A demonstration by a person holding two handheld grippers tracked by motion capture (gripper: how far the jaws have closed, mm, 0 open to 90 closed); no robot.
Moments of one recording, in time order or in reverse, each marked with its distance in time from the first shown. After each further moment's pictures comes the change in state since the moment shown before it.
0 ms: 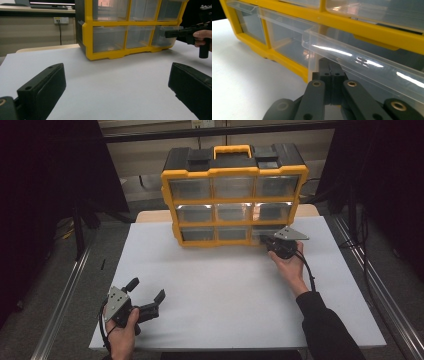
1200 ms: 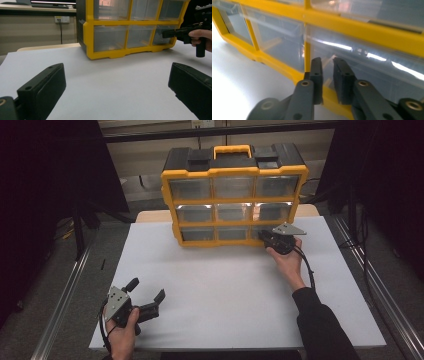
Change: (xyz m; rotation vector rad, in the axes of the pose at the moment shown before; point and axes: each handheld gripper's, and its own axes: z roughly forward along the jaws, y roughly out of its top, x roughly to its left) left arm 0.000 0.000 -0.001 -0.002 0.012 -0.008; right arm -0.006 0.001 0.012 0.030 -0.023 0.028
